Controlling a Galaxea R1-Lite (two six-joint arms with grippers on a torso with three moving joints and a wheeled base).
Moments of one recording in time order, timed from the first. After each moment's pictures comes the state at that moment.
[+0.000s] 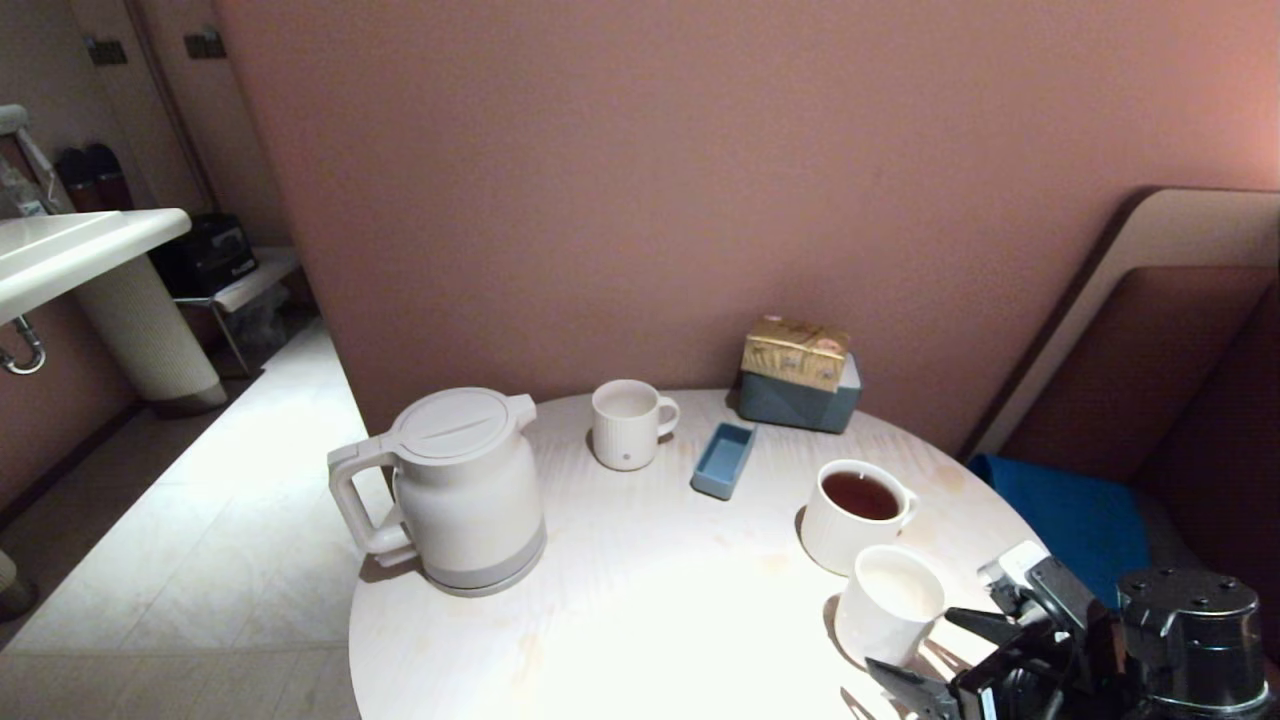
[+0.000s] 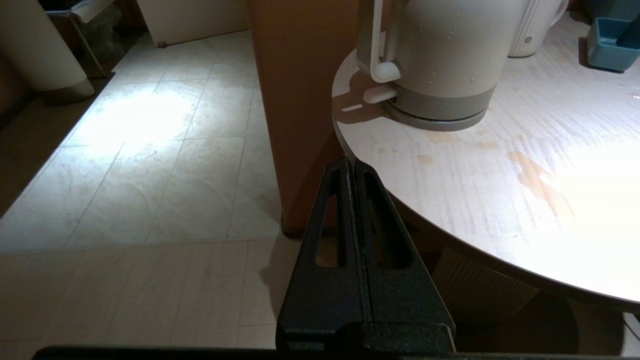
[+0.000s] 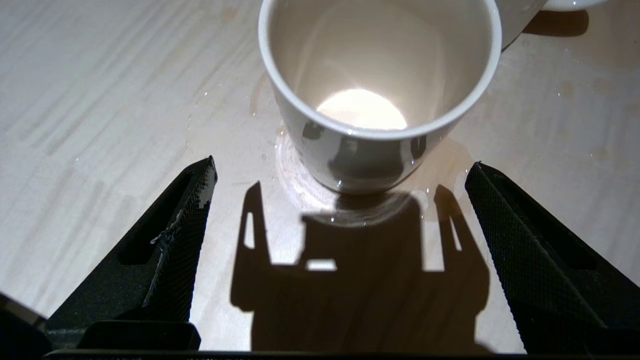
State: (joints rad) left arm 0.01 0.00 -0.01 0.03 -0.01 0.01; right arm 0.29 1.71 0.00 -1.15 0.14 -0.06
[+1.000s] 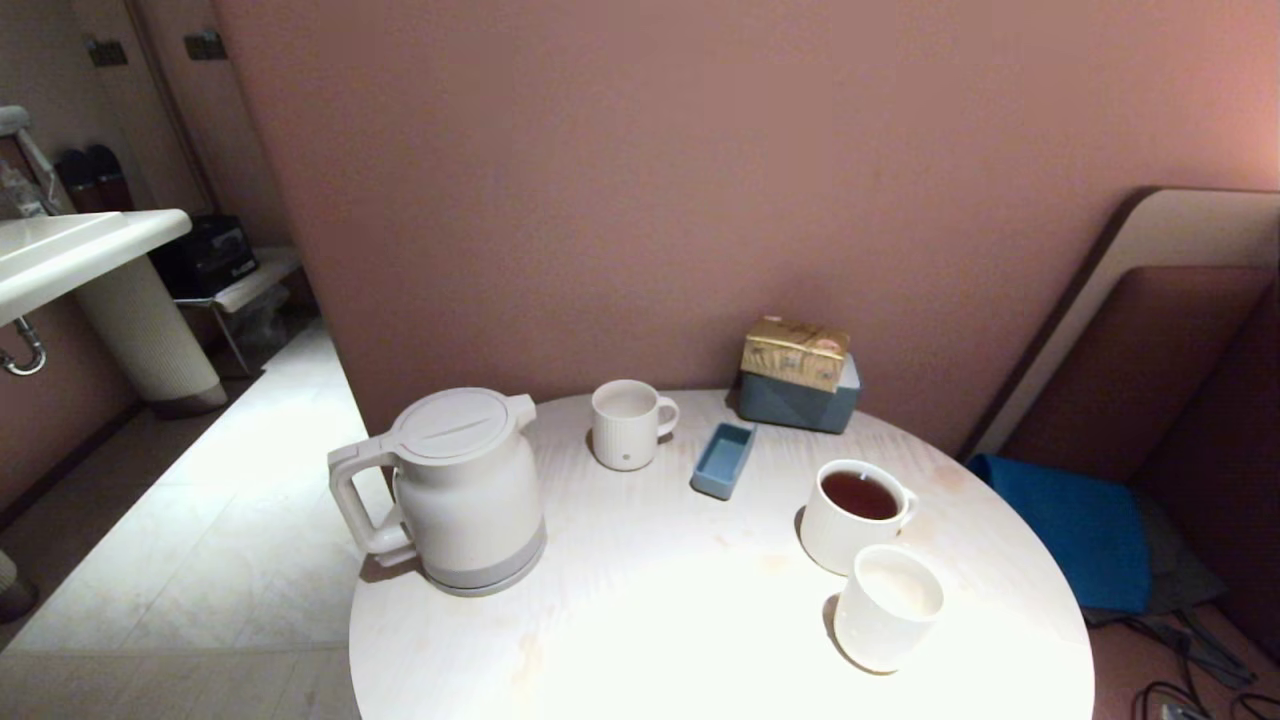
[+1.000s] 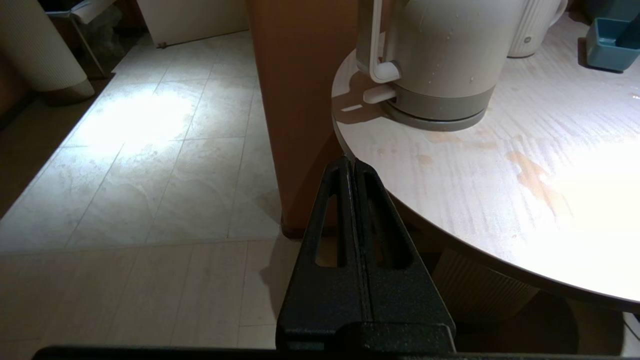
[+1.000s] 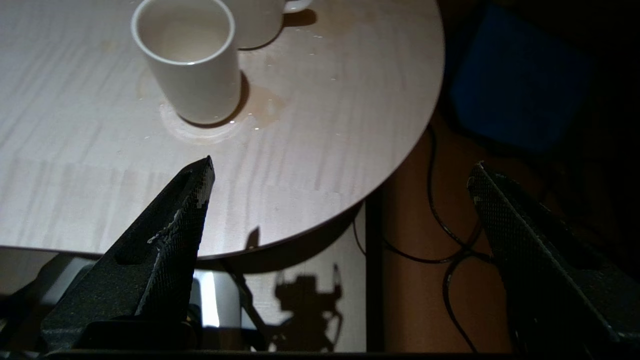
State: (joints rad) left arm 0.01 0.00 -0.01 0.03 -0.01 0.01; right arm 0.24 0.63 -0.38 0.22 -0.23 -0.01
